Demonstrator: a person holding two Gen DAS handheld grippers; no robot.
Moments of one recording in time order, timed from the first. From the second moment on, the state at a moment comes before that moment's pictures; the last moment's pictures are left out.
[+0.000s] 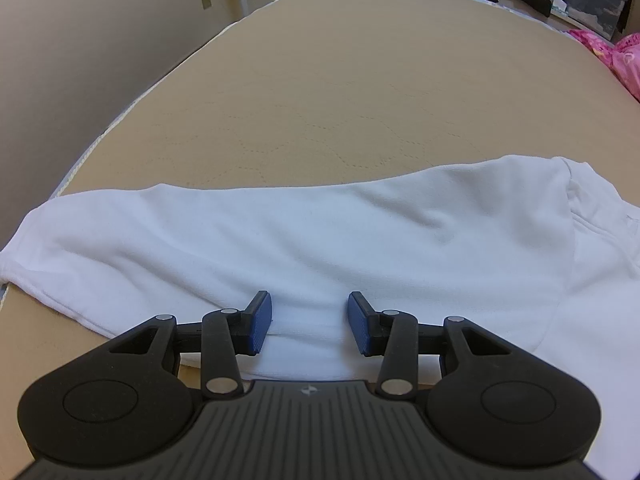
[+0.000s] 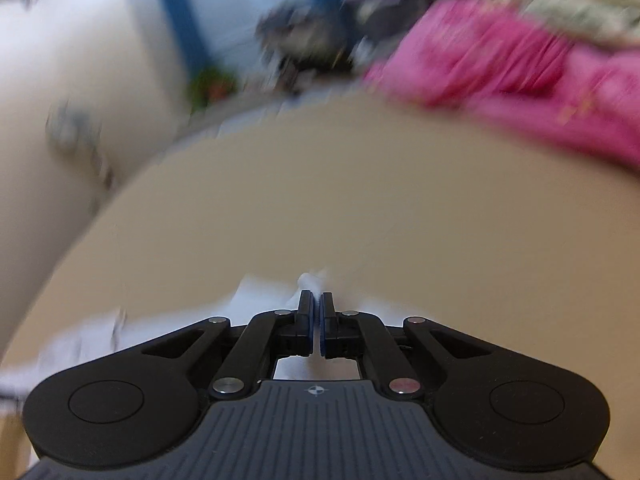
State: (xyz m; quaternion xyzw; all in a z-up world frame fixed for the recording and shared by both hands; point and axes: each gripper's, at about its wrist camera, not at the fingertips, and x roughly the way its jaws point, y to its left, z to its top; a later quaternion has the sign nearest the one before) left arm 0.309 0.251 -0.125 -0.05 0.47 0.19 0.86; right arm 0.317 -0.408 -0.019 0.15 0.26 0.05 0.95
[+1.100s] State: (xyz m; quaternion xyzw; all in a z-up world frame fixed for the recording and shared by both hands) left arm 0.301 0.248 -0.130 -0.02 0.46 0.19 0.87; right arm 0.286 -0.696 -0.154 0.42 0.21 -0.39 0.80
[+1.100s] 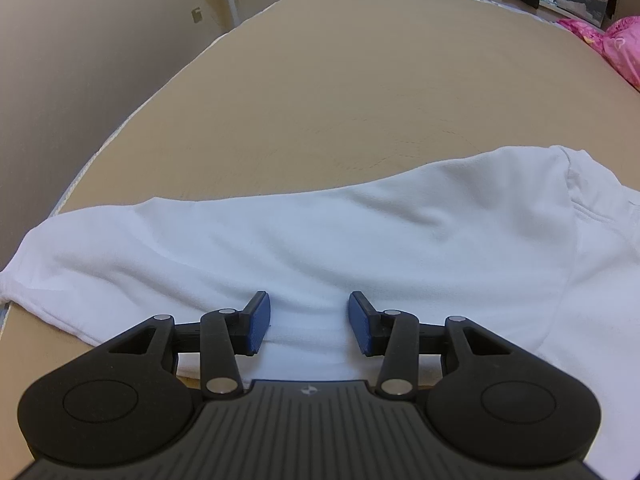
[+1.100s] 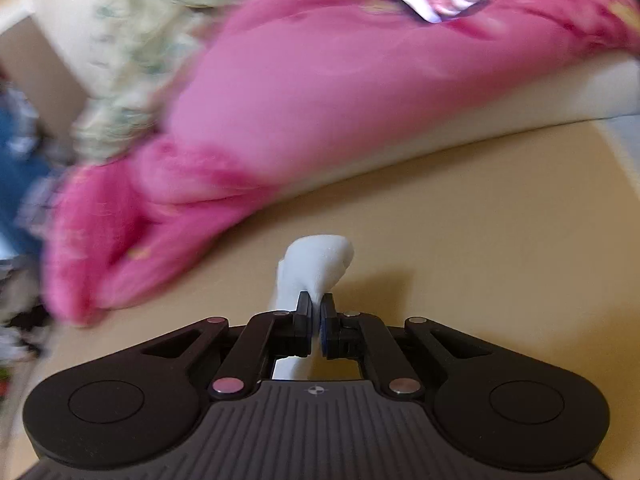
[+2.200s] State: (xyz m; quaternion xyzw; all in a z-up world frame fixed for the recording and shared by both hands) left arm 0.055 0.152 -0.113 -0.16 0.57 0.02 0.80; right arm 0.054 -0.376 -0.127 0.25 0.50 0.08 0.82
